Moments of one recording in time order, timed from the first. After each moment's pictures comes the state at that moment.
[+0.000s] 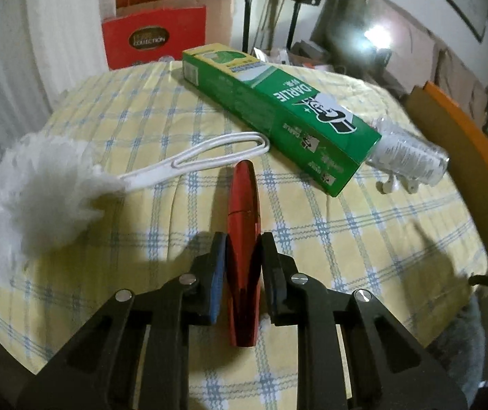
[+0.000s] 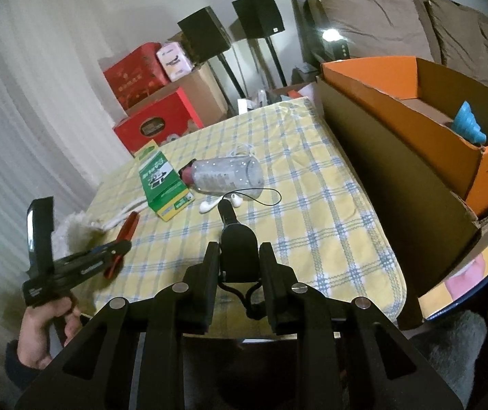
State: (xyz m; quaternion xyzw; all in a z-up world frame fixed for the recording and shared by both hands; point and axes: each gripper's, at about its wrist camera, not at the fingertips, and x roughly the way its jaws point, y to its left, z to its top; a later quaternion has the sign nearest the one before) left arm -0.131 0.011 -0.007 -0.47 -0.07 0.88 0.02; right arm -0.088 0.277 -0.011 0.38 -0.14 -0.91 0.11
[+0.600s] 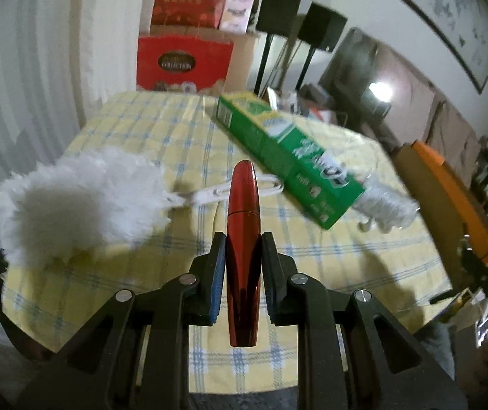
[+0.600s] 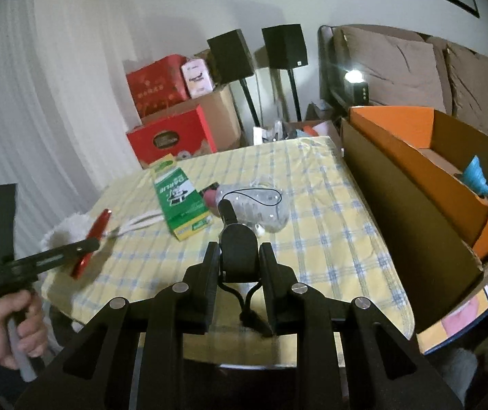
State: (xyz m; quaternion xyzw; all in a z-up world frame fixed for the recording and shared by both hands) left arm -0.096 -0.031 0.039 -0.40 -0.14 0.91 0.01; right arm -0.088 0.243 0.004 0.31 -0.09 -0.94 0.13
